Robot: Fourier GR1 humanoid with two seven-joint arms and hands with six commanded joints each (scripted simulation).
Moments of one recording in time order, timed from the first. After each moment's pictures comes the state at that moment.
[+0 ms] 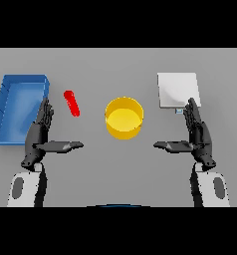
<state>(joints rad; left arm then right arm) 0.00 0.00 0.00 -1.57 0.00 0.00 0.00 0.00 0.00 0.00 -1.57 0.00 0.00 0.00</state>
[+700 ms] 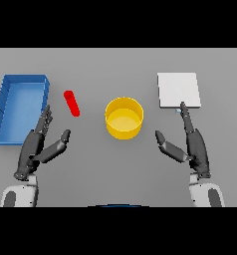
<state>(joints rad) 0.13 0.09 -0.11 -1.78 -0.12 -0.04 0.05 0.11 -0.05 0.16 -1.73 0.29 -0.07 -0.08</state>
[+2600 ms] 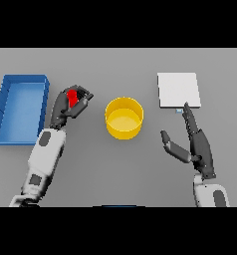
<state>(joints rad) -0.56 0.02 0.09 -0.80 -0.18 0.12 -0.25 0.12 -0.05 0.13 -1.74 0.20 -0.02 -0.07</state>
